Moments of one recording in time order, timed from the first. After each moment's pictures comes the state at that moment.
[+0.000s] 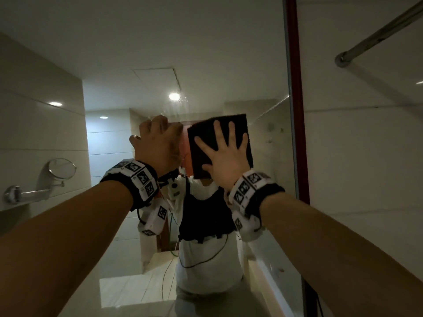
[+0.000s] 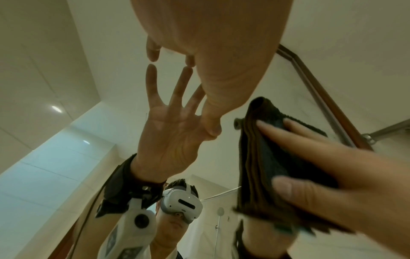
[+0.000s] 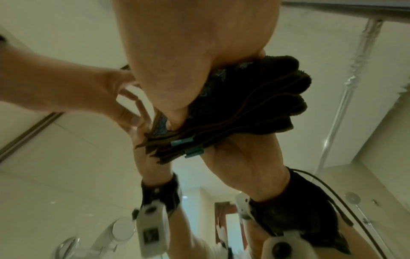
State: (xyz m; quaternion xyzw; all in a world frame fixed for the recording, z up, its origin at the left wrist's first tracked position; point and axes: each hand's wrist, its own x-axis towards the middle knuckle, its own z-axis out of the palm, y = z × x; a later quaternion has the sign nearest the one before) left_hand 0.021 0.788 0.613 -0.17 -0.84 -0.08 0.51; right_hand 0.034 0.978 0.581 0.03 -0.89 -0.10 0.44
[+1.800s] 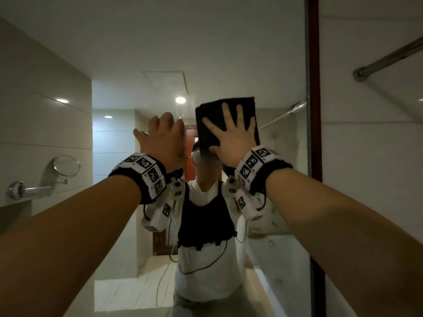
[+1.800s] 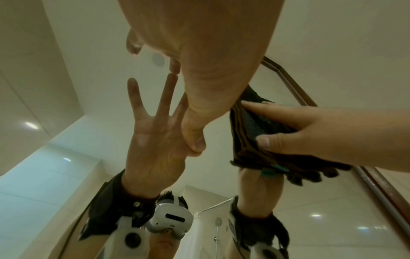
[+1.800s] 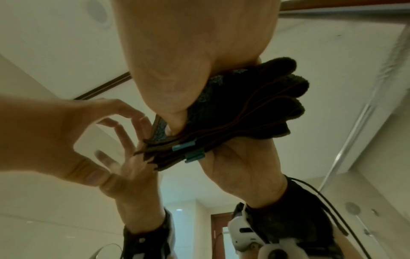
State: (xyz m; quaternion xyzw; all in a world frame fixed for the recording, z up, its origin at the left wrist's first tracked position) left_hand 0.026 0.765 0.633 -0.12 -0.87 -0.02 0.49; right_hand 0.028 0.956 0.644 0.02 -0.89 -0.12 0.45
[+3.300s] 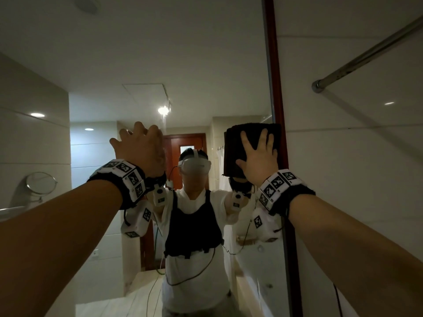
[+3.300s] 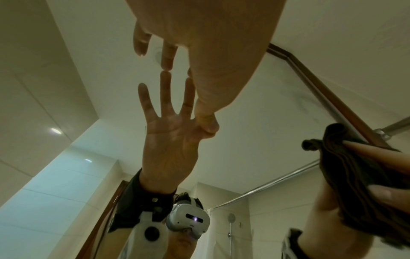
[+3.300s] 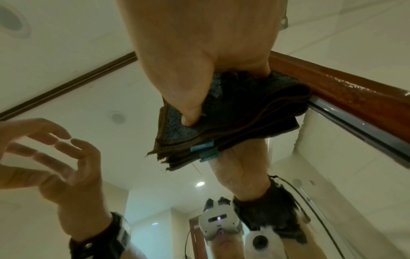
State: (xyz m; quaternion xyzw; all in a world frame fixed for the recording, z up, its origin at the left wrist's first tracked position) left_hand 0.036 0.782 0.649 -0.09 -0.86 -0.03 0.51; right_hand 0.052 1.075 0.609 -0.08 -0.88 0.06 0.46
